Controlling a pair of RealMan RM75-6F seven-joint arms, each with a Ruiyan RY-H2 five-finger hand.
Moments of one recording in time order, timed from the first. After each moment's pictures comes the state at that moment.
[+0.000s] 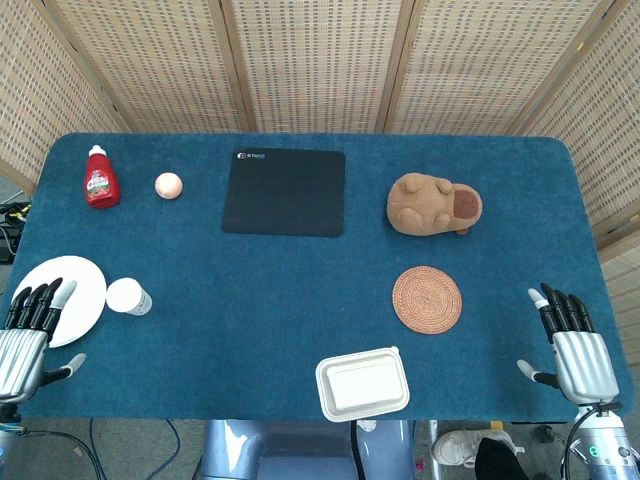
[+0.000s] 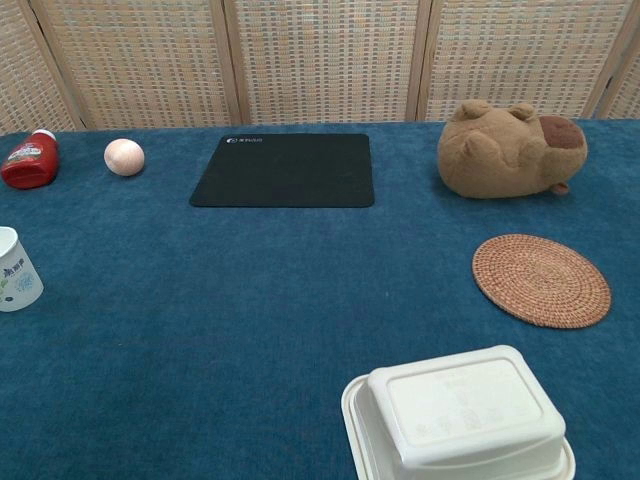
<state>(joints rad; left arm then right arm) -0.08 -1.17 0.00 -1.58 1.58 1.52 0.09 0.09 -1.16 0.05 -1.64 -1.51 1.46 -0.10</state>
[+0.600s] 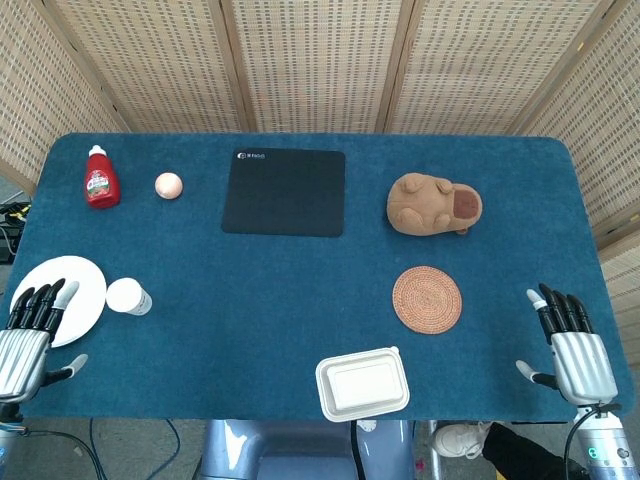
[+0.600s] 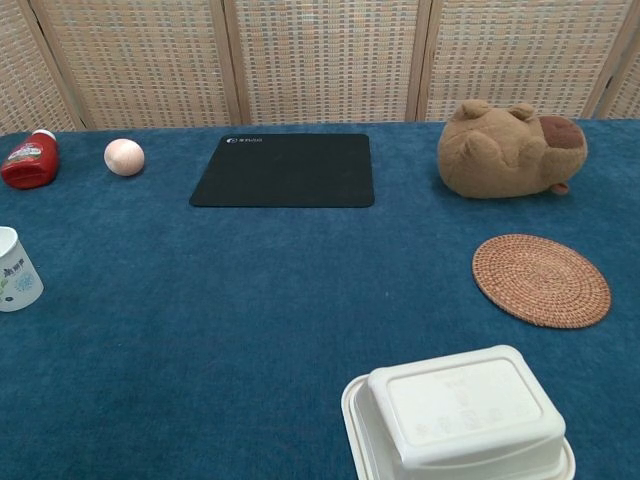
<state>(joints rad) -0.08 -1.17 0.00 -1.58 1.59 1.52 0.08 0.09 -1.16 0.05 -1.64 -1.52 1.47 -0.10</state>
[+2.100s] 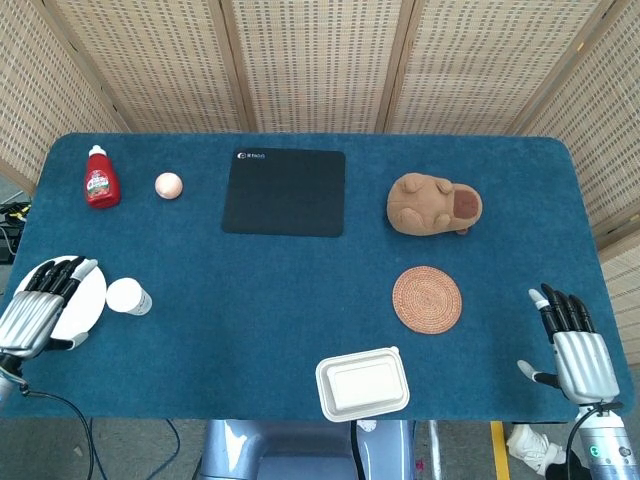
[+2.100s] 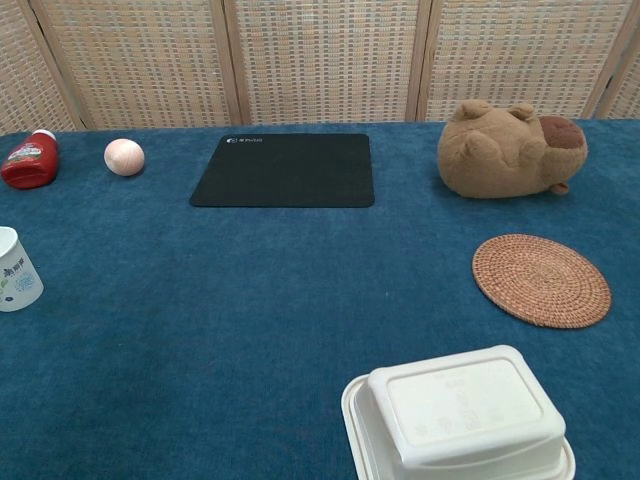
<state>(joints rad) -0.28 -1.05 -0.03 -1.49 1.52 1.17 -0.07 0.09 -1.16 0.05 -1.63 -1.51 1.46 -0.09</state>
